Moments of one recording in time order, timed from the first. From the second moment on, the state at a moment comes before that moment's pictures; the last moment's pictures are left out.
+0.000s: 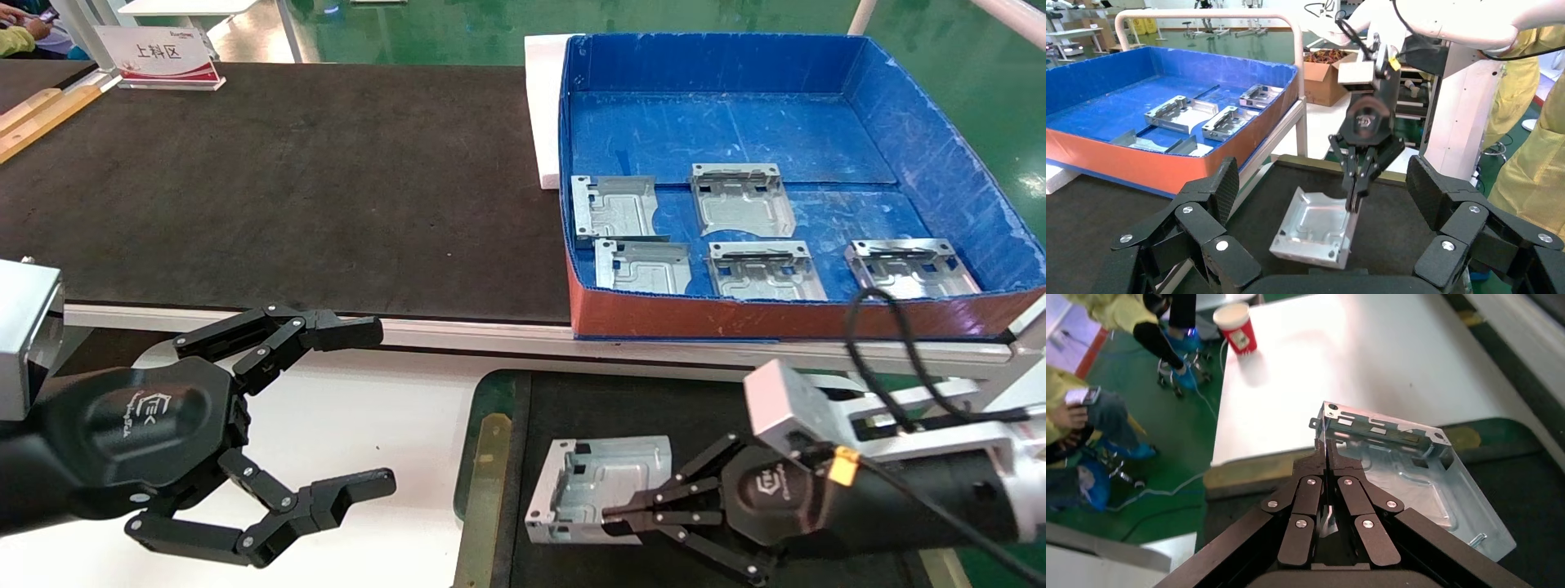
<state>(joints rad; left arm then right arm) -1.09 0.55 0.42 -1.23 0.61 1.41 -0.10 1.40 -0.70 -0.74 1.00 -1.01 -1.58 0.28</state>
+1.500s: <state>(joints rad) -1.09 0.55 0.42 -1.23 0.61 1.41 -0.10 1.58 -1.12 -0.92 0.32 -1.31 -1.44 -0.40</state>
